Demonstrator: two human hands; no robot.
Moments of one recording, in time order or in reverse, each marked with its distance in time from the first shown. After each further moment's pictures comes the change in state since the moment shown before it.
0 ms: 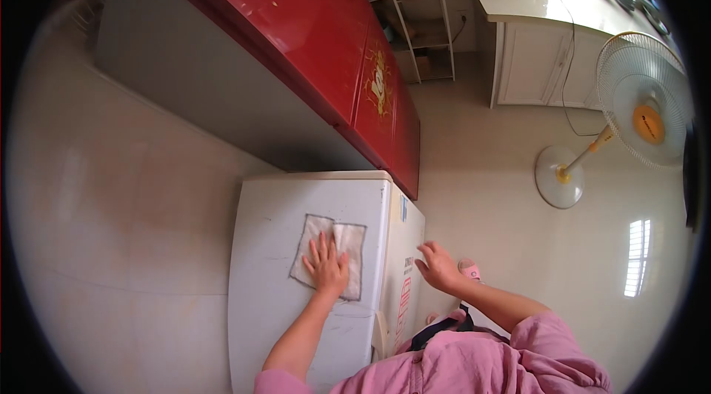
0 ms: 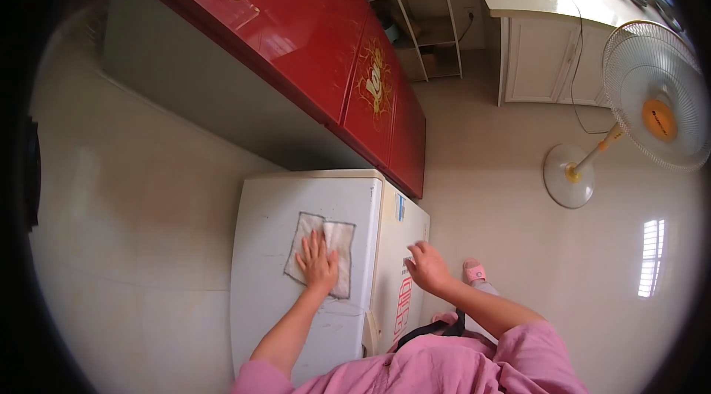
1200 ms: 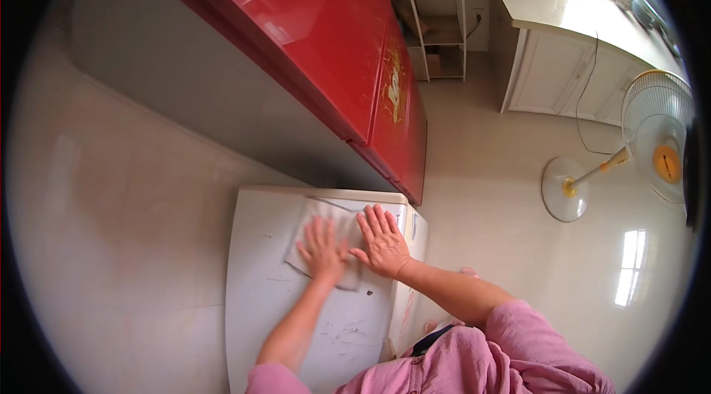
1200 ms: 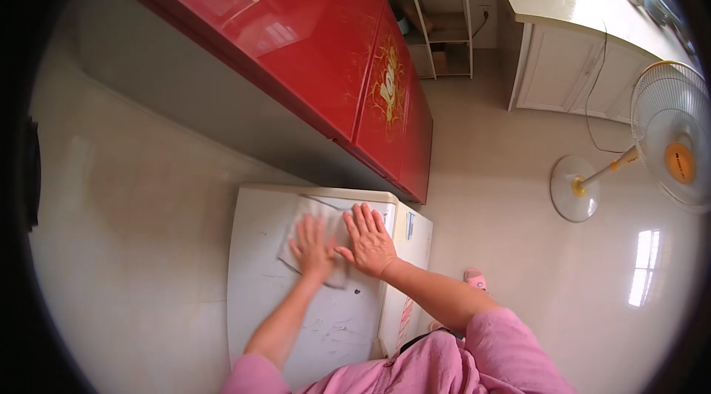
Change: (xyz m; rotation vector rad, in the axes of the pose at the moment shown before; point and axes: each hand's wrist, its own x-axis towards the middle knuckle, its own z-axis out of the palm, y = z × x) left_hand 0.095 -0.001 -0.020 0.082 -0.002 -0.024; right_hand 0.159 -0.080 0.048 -0.310 -0.070 -0.237
